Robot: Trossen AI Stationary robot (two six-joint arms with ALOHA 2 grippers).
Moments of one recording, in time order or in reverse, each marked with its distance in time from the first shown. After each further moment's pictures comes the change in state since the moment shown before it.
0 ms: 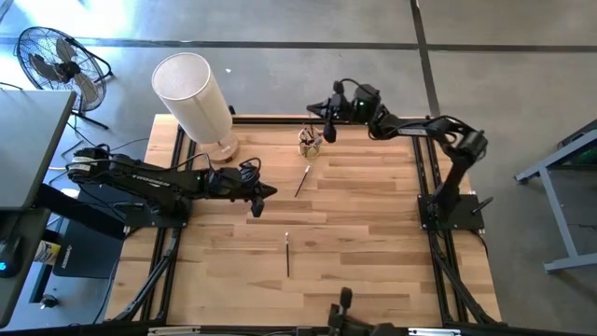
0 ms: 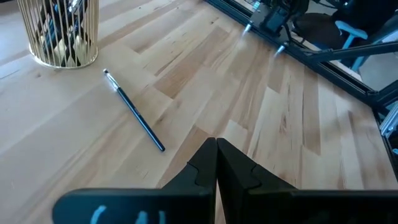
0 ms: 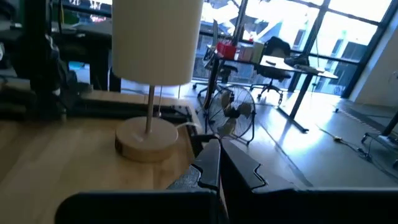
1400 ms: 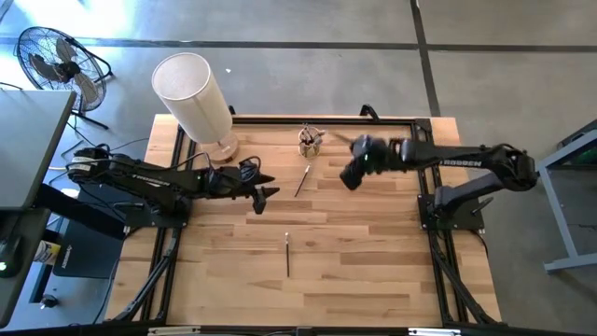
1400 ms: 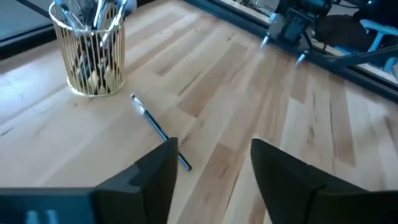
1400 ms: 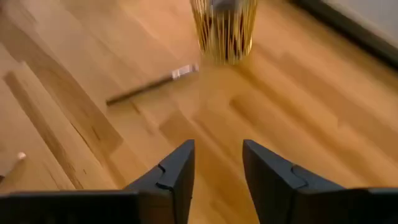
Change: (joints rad) left arm 0.000 0.000 0.009 0.012 -0.099 0.103; right arm 0.466 -0.465 -0.046 -1.310 0.674 0.733
